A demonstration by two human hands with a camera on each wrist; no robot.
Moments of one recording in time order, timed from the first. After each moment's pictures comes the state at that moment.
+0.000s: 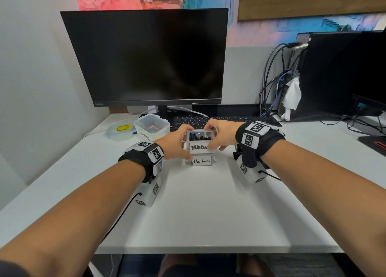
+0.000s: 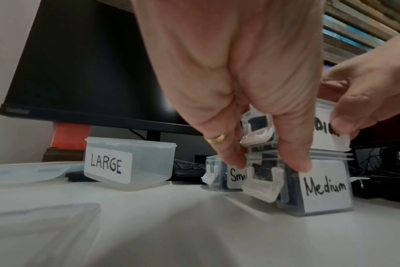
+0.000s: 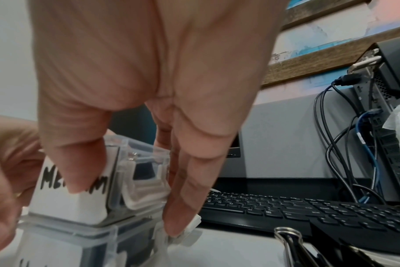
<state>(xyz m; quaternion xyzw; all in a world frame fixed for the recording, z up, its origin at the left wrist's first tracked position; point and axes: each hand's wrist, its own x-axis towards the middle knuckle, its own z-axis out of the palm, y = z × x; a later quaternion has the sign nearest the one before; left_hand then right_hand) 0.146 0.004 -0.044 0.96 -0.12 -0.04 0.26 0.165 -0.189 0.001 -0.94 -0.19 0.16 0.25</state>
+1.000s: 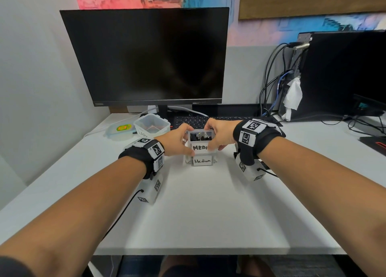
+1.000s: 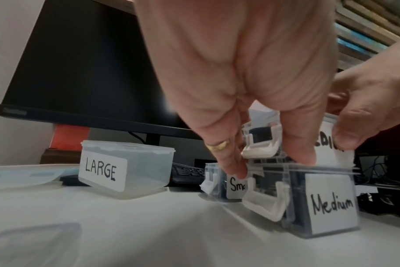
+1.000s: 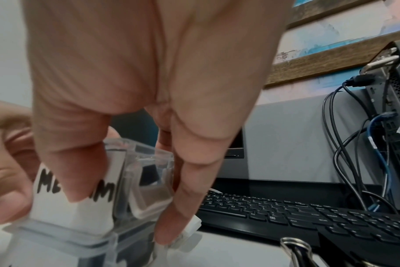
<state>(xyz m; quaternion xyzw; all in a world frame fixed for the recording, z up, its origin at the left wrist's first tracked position) 0.155 0.006 -0.040 0.96 -0.11 -0.06 0.24 0.173 -0.182 0.003 -0.94 -0.18 0.19 0.23</state>
